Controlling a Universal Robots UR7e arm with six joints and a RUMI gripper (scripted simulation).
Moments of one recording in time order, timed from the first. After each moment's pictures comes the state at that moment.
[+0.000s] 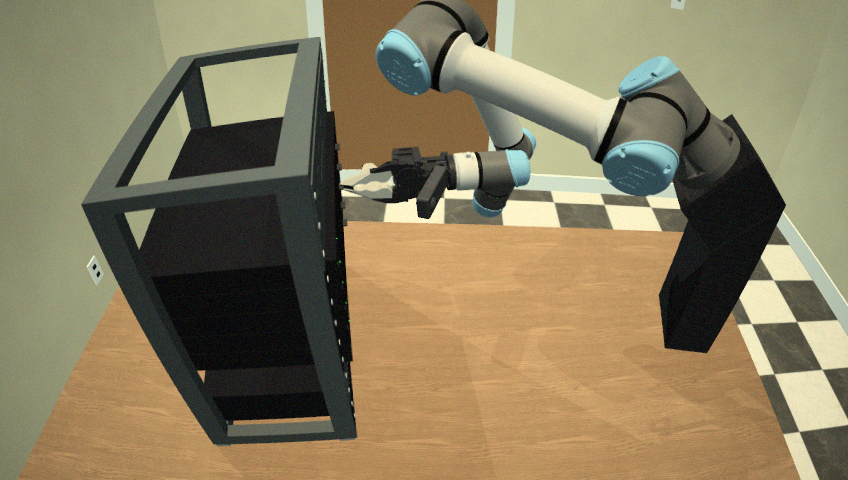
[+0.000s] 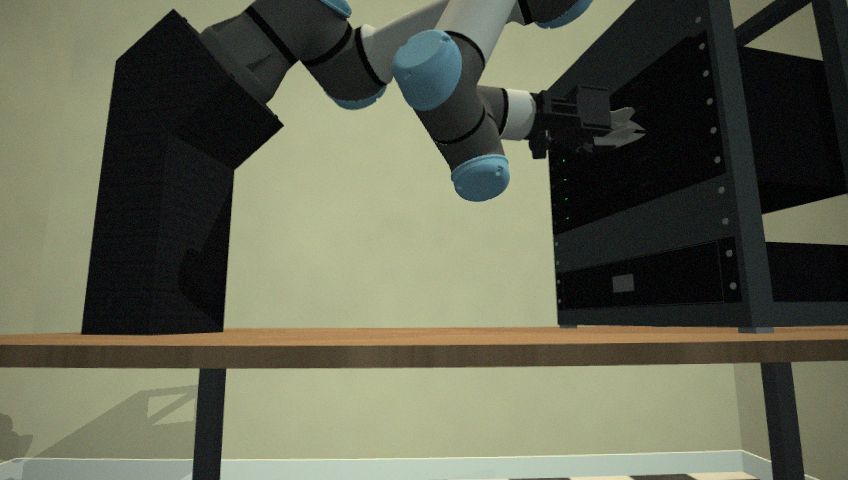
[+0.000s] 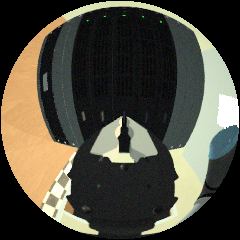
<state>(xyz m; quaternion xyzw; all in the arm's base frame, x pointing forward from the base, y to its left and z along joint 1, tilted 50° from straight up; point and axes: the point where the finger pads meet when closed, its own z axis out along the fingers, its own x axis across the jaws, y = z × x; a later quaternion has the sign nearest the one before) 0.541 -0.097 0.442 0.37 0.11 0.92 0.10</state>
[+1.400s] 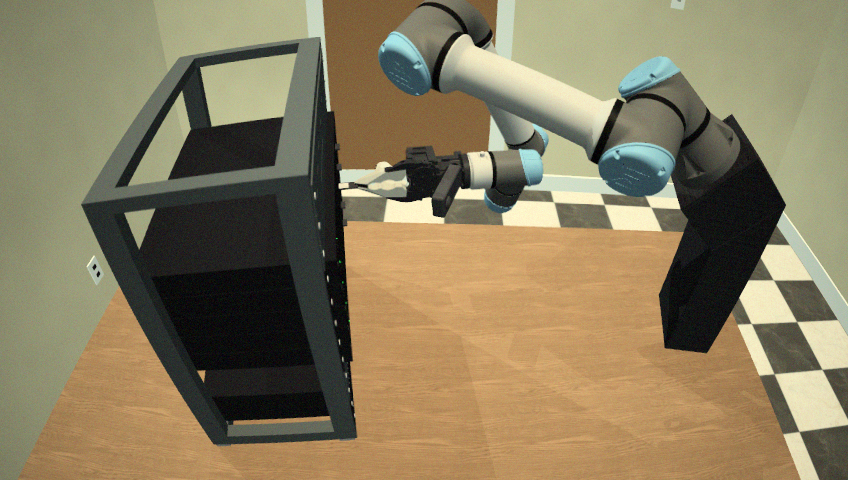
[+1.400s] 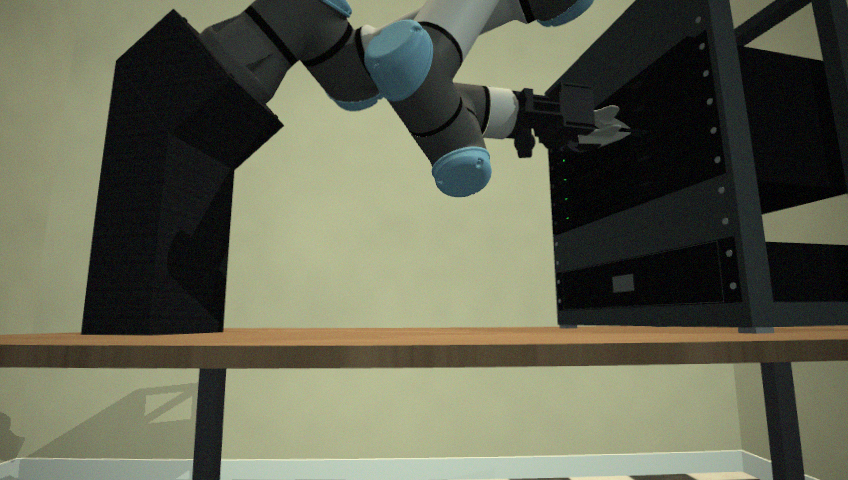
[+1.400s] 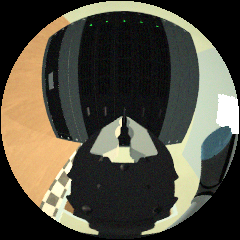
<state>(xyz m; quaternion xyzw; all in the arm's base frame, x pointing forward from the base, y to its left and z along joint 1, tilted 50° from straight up) 0.522 -0.101 0.422 0.37 0.11 0.92 0.10</state>
